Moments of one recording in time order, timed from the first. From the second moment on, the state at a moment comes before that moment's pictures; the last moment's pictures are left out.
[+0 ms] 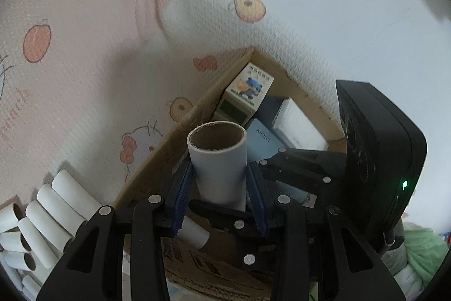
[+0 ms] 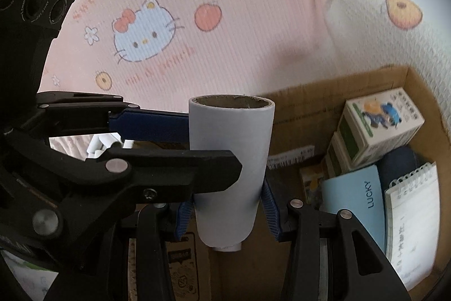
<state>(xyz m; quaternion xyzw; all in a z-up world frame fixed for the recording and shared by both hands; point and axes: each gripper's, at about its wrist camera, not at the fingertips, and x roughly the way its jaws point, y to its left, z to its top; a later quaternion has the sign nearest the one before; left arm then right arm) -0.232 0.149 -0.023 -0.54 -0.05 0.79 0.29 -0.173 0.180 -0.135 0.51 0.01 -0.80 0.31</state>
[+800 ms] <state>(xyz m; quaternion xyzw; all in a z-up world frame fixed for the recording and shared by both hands) -0.231 0.127 -0.041 -0.52 -0.01 0.80 0.29 -0.217 0.170 -0.235 0.72 0.05 -0.64 0.24</state>
